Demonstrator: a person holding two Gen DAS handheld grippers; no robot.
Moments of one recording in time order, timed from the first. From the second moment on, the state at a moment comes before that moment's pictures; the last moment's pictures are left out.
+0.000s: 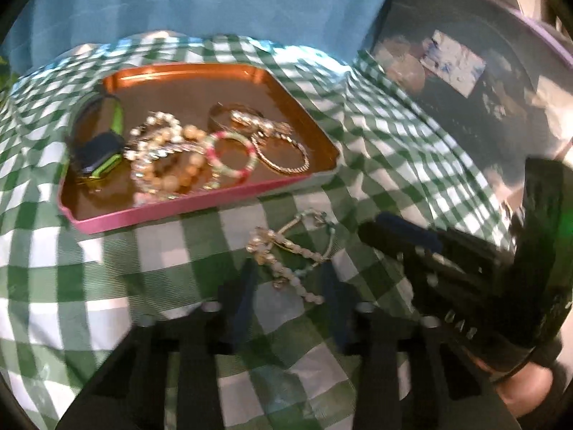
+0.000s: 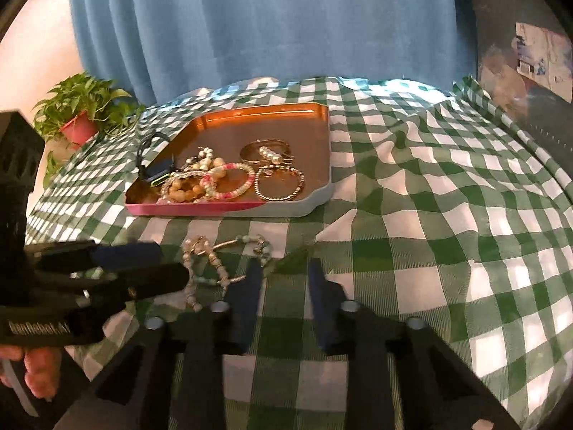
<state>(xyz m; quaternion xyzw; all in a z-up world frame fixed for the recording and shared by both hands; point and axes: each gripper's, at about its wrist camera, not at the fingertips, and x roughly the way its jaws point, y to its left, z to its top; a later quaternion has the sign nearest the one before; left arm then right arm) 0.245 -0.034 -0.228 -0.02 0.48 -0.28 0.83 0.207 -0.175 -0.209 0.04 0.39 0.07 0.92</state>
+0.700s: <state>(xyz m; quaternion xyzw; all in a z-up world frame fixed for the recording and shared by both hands) 0.241 0.020 -0.233 -0.05 0.49 -0.22 0.84 0.209 -0.154 -0.220 -0.05 0.44 0.08 0.89</state>
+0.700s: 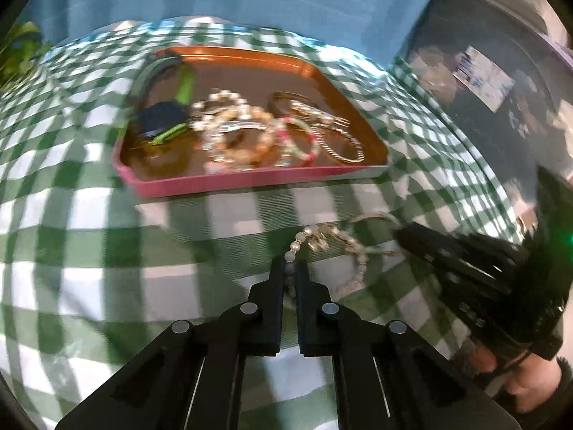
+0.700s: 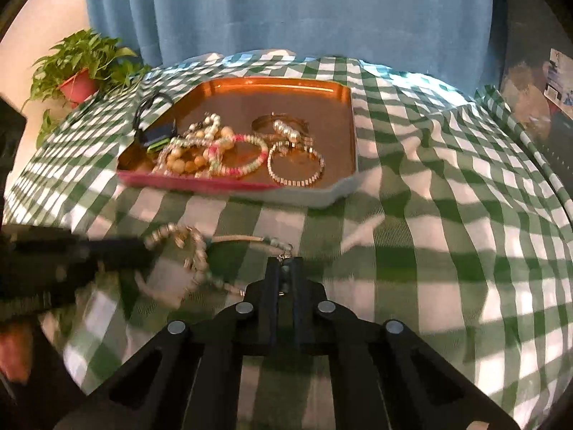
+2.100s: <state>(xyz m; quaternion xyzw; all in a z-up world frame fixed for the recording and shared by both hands) 0.203 0.044 -0.192 -0.14 0.44 -0.21 0.86 0.165 -0.151 -0.167 0.04 0.37 0.11 0.92</state>
